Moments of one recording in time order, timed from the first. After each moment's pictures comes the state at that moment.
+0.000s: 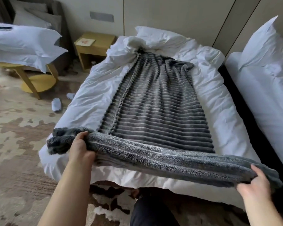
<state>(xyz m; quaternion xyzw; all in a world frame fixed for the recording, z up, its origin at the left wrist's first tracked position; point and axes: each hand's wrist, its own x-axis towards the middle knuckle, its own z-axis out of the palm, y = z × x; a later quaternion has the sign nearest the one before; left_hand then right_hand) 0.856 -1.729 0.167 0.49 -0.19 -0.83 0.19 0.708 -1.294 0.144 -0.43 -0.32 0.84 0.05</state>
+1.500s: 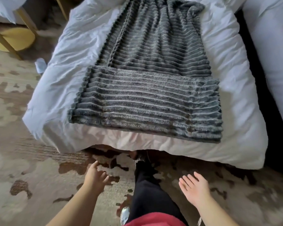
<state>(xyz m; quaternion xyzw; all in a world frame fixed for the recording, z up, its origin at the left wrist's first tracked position) 0.956 -1.617 -0.034 0.67 -0.20 -0.72 0.01 0.844 -1.295 -0.033 -0.54 -0.43 0.67 -0.27</state>
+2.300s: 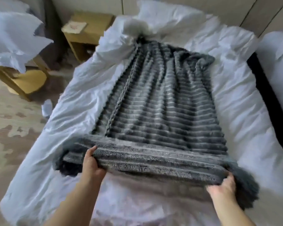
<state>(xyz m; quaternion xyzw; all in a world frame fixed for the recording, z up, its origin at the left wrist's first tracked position) 0.574 -1.779 0.071 0.54 -0.16 -0.81 0.17 0.432 -1.441 0.053 -0.47 -0.36 0.79 -0.12</state>
